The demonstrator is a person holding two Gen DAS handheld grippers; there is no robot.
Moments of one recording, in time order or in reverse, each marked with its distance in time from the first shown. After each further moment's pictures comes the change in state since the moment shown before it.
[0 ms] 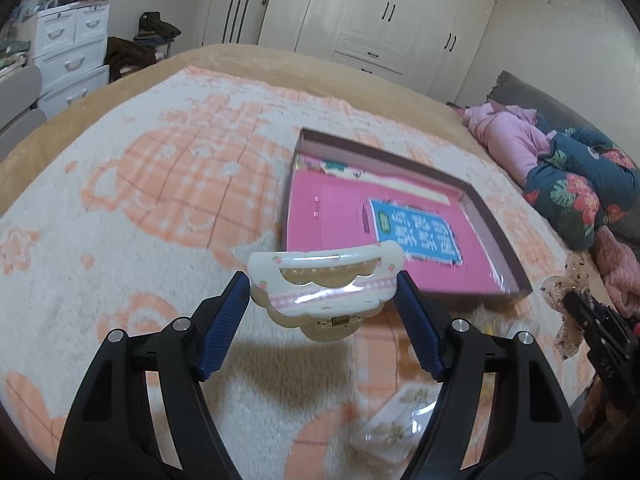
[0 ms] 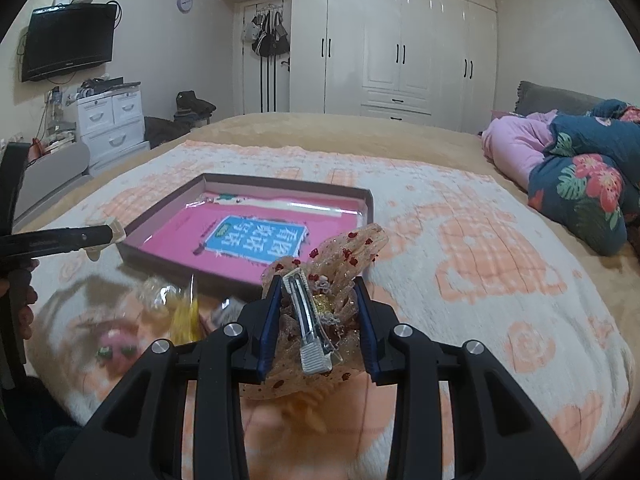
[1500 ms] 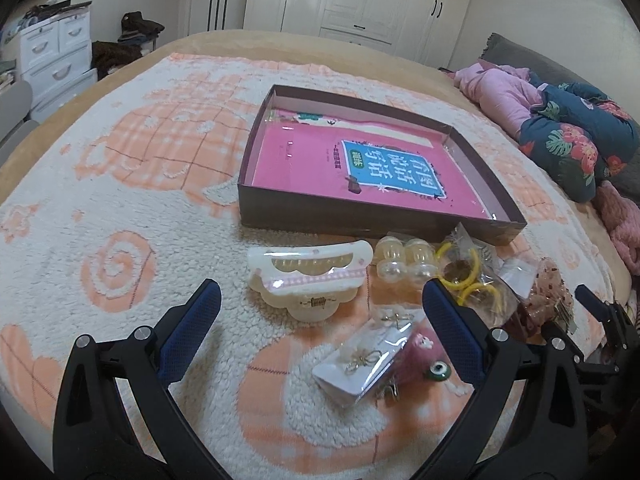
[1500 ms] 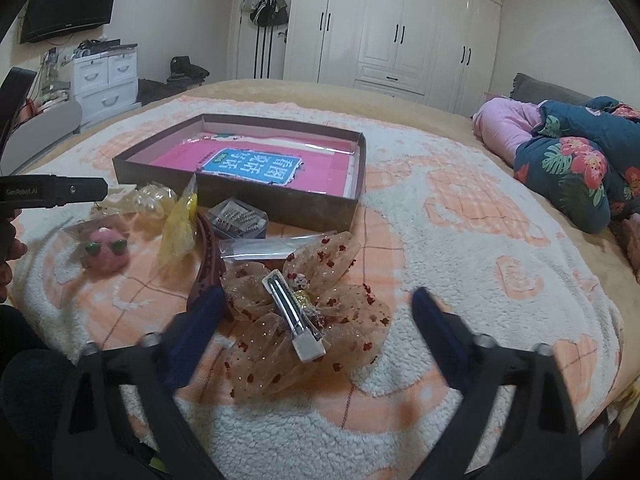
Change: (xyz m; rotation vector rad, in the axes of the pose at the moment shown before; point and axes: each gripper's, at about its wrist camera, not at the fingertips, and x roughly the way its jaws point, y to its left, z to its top) left arm -0.002 -0.035 -0.049 0.098 0.097 0.031; right arm -0.017 0.013 -0.074 -0.059 0.120 -0.070
